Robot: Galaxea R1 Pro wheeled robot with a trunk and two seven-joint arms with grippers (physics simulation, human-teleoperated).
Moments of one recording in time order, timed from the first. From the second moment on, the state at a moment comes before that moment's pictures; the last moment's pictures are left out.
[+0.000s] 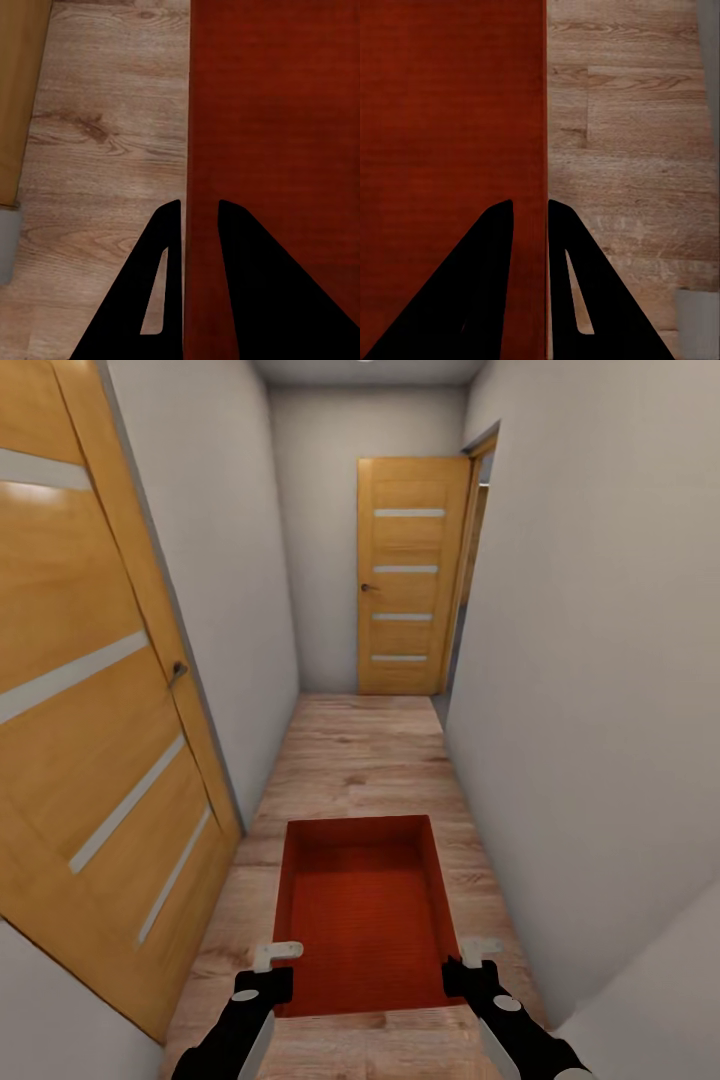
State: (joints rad) left arm -0.41 -0.17 0.07 -0.62 -0.09 0.20 0.19; right arm -0.51 0.02 0.14 -0.37 -0.10 -0.09 -0.02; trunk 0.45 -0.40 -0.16
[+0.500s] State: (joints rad) left arm -0.41 -0.17 0.07 -0.62 -0.09 0.20 0.19; right arm -0.51 0.02 0.14 -0.37 -0.10 -0.09 -0.02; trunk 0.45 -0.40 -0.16
